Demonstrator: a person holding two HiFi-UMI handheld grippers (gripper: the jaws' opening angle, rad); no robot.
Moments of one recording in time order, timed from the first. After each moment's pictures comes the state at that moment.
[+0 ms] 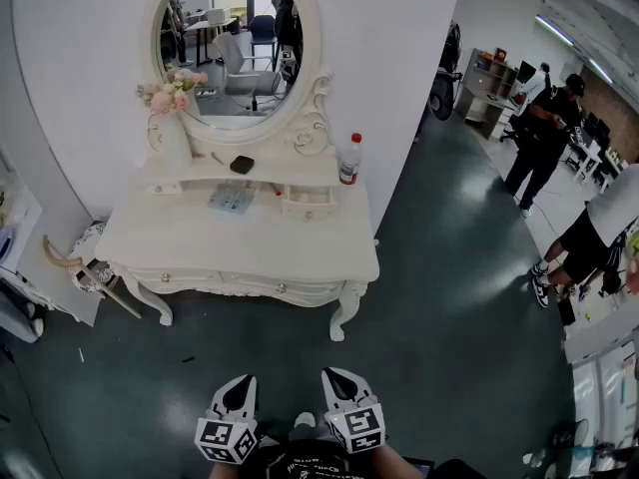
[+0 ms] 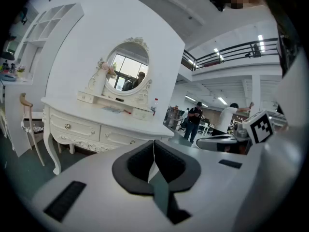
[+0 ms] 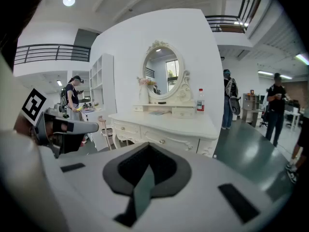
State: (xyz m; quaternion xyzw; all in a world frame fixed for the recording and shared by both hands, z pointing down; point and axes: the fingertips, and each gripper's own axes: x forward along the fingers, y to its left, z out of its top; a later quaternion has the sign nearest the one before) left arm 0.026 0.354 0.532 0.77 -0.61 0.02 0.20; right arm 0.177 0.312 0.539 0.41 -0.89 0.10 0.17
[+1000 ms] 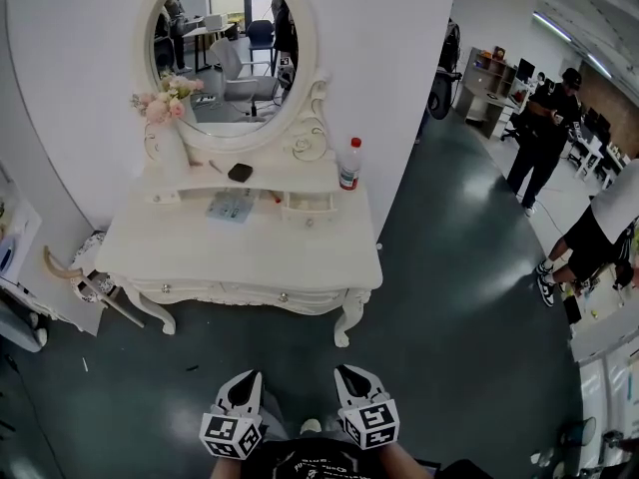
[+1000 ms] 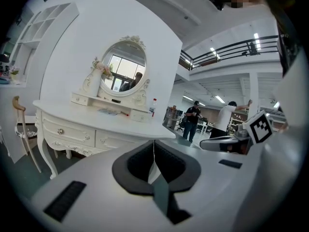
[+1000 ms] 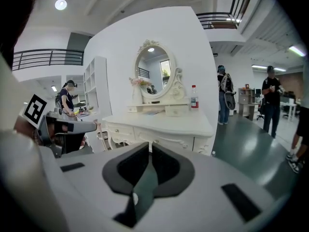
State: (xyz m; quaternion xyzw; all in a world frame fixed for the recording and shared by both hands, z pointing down) left arm 0.028 0.323 0.533 0.78 -0.60 0.02 0.19; right arm 0.196 0.286 0.549 0.42 -0.88 0.13 0.15
